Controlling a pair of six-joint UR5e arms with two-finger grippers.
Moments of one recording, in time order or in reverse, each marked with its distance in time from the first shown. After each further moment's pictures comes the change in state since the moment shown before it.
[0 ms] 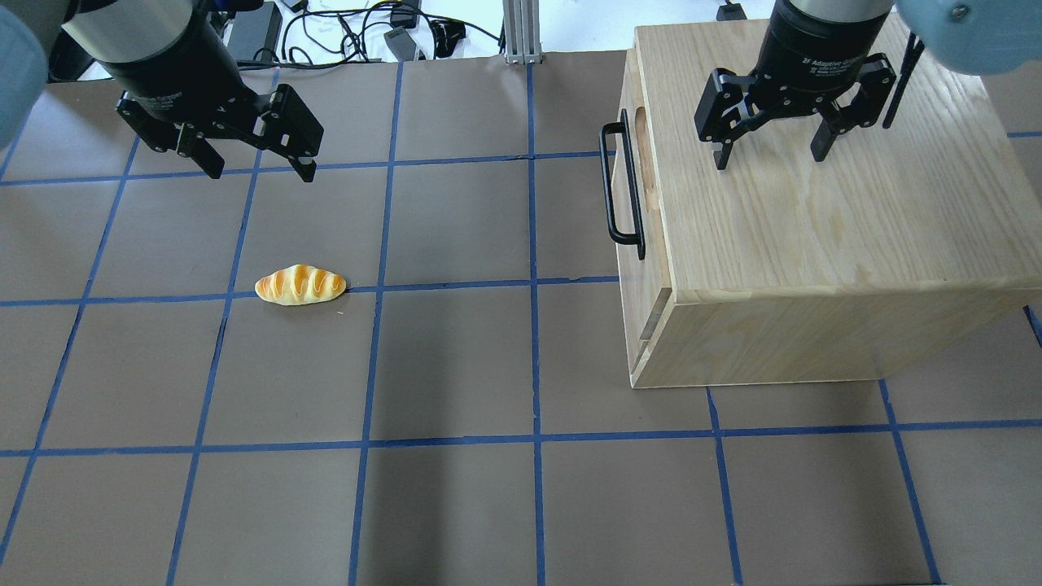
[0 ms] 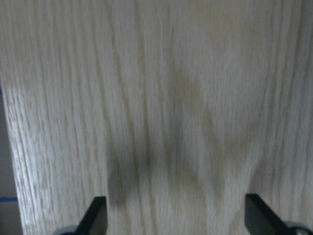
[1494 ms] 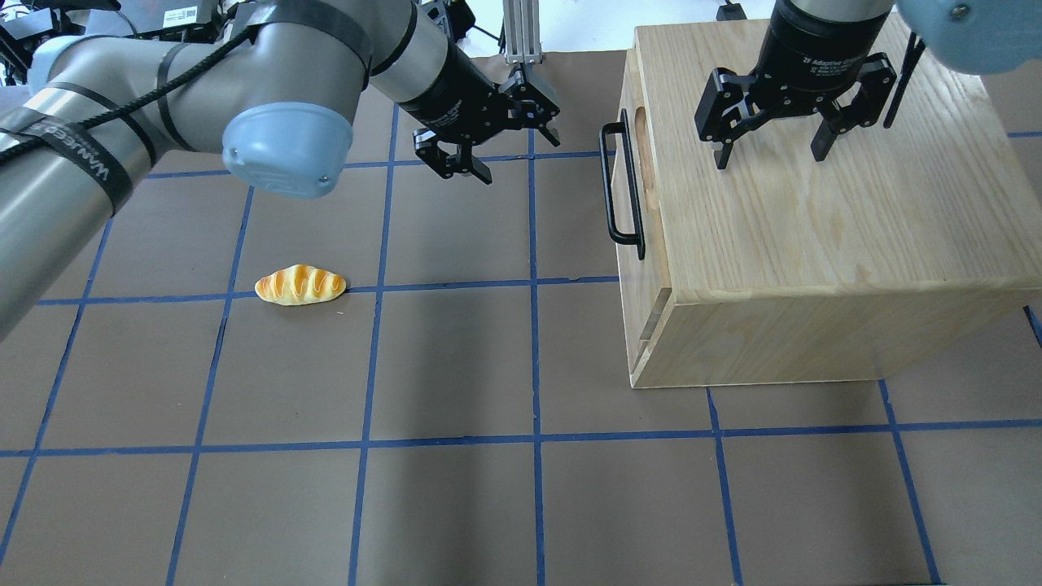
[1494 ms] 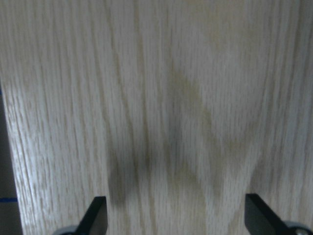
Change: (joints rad) left arm -0.224 -0.278 -0.053 0.478 -0.466 -0.539; right arm 0.000 0.000 -0.001 0.000 0.000 0.000
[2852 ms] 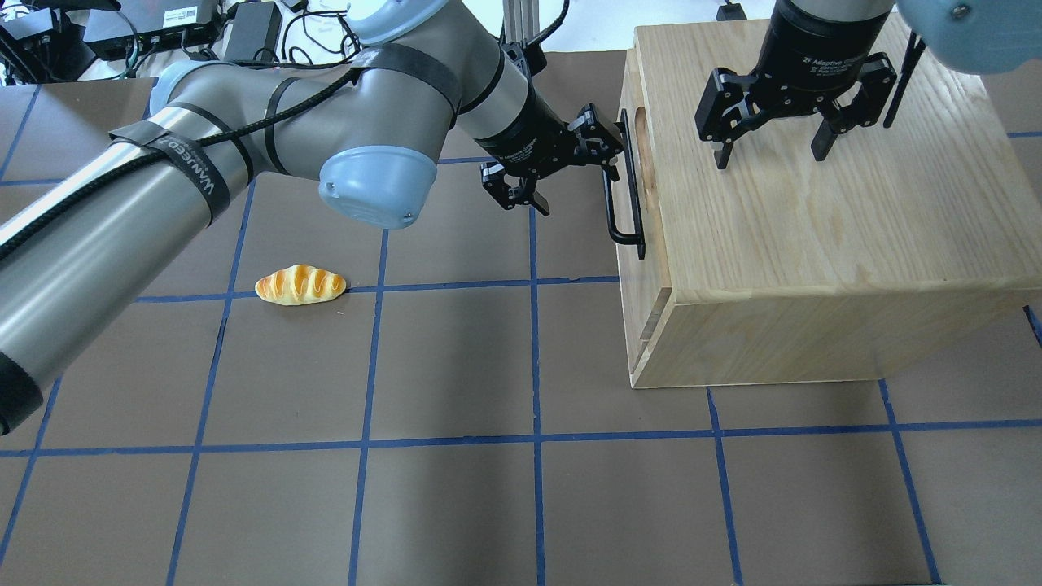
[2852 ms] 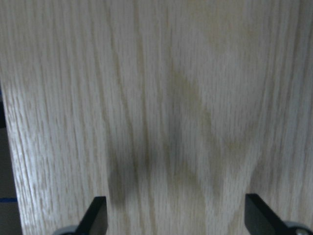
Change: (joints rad) left arm -0.084 -0.065 -0.002 0.056 0.001 -0.063; right arm -0.001 0.000 0.000 0.000 0.000 0.000
